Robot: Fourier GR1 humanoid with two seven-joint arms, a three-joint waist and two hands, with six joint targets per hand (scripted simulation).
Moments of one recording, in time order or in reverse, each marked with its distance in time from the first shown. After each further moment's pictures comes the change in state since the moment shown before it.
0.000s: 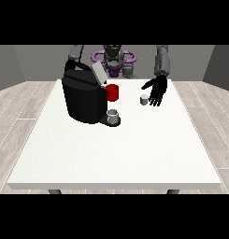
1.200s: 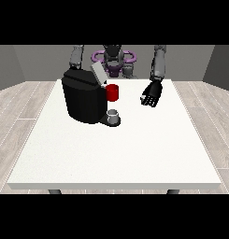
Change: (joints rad) left arm -0.151 -0.046 -0.140 0.261 -0.380 0.098 -0.048; right arm -0.074 0.012 -0.031 0.221 -0.034 0.015 -0.066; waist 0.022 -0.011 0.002
